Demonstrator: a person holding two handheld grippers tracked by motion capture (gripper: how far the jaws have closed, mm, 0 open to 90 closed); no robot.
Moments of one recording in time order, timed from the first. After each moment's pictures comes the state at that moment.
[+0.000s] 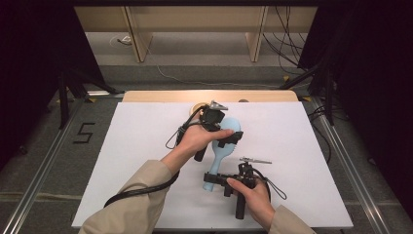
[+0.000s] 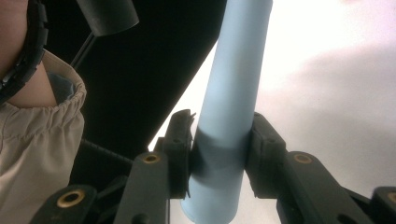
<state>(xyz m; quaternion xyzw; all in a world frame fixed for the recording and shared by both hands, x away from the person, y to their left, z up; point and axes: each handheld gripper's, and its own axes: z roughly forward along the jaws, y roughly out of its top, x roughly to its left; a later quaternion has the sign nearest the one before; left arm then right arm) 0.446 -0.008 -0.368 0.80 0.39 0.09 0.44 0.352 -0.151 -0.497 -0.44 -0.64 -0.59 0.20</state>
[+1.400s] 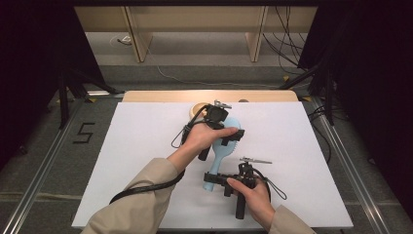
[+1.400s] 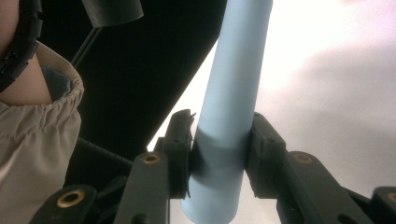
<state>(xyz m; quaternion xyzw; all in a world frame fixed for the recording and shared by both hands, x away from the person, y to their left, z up) 0.450 -0.019 -0.369 0.80 0.42 0.09 0.42 0.352 -0.151 -0.497 -0.44 -0.64 -0.59 0.20</state>
